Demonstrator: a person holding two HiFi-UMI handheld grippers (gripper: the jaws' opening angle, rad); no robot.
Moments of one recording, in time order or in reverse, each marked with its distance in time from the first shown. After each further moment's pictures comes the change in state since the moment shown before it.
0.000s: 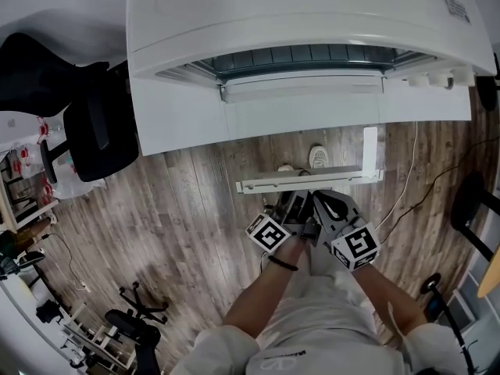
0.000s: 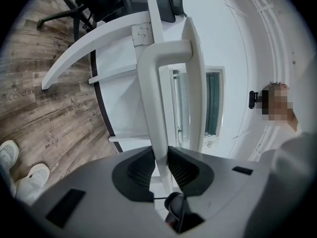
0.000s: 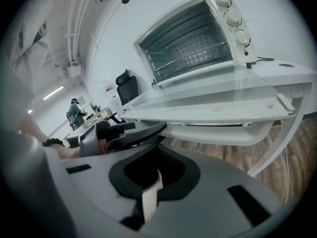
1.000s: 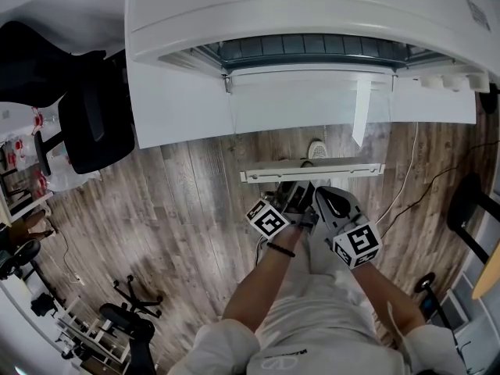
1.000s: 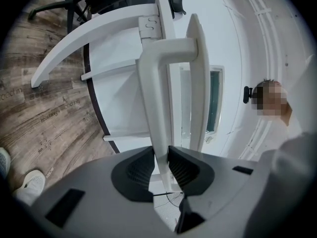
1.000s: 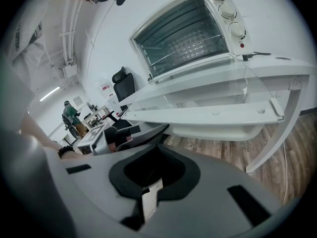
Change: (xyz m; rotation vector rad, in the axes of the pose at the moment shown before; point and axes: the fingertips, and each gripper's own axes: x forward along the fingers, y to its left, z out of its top) left arm 0.008 0.029 -0.003 0.032 0.039 -0.086; right arm 0.007 -0.007 -0.015 0.021 0.030 -0.022
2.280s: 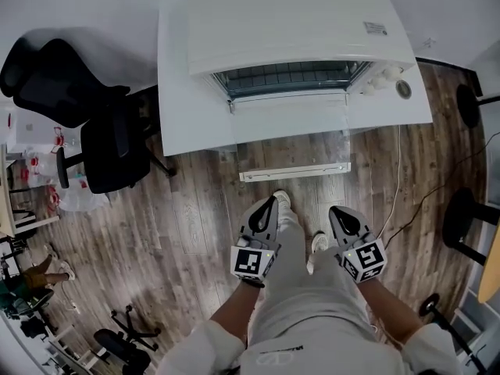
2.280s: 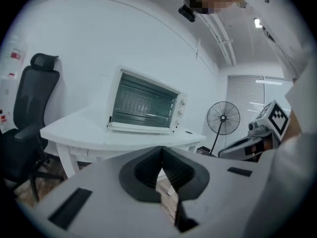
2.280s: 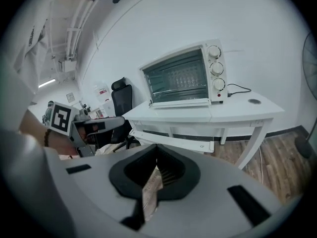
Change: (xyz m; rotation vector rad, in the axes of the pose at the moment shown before) left arm -0.075 -0.162 0.029 1.160 0.228 0.201; right arm -0.135 0.020 0.046 -0.080 -0.107 -0.140
